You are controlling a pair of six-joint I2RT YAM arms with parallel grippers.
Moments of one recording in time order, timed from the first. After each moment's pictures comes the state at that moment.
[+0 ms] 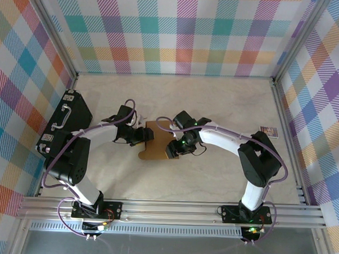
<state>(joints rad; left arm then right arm) -0.31 1.63 0.89 -0.37 0.44 -0.52 0.77 1.78 1.21 -0.71 -0.34 0.29</state>
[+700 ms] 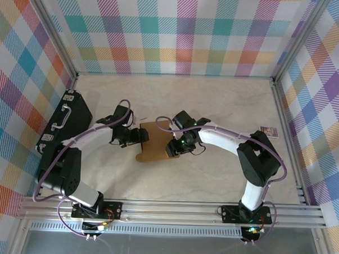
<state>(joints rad) -0.31 1.49 0.89 -0.54 0.27 -0.51 0.77 1.79 1.21 -0.68 -0.32 0.29</state>
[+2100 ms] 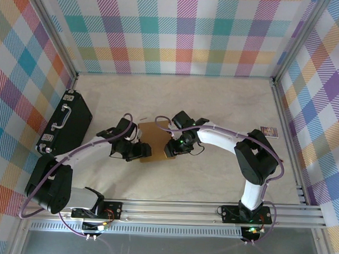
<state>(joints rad) -0.44 1.34 0.74 -0.56 0.37 -0.60 0.77 1.82 1.21 -0.65 -0.39 0.32</state>
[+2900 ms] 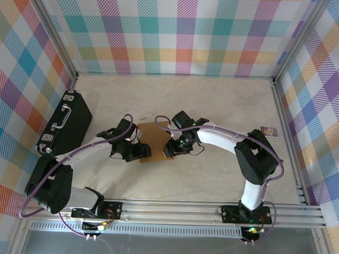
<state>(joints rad) -0.44 1.34 0.72 -0.56 0.34 -0.60 0.77 1.82 1.21 -0.64 -0.43 0.33</state>
